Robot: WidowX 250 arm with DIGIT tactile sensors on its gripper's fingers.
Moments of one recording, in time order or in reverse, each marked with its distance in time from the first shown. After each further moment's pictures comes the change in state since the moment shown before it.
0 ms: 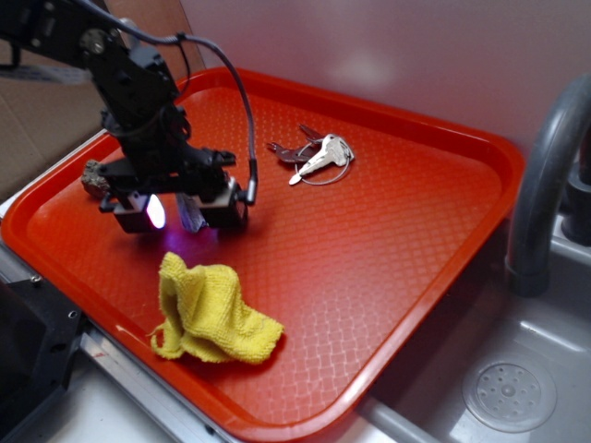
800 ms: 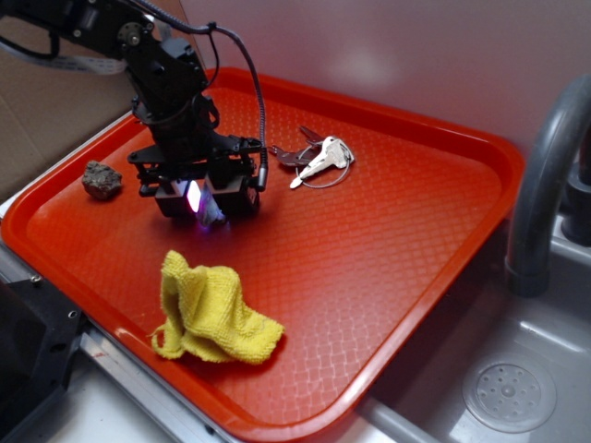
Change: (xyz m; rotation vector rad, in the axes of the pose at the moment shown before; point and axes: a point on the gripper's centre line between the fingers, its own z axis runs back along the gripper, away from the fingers) arm 0.021 -0.006 -0.013 0.028 -0.008 0.003
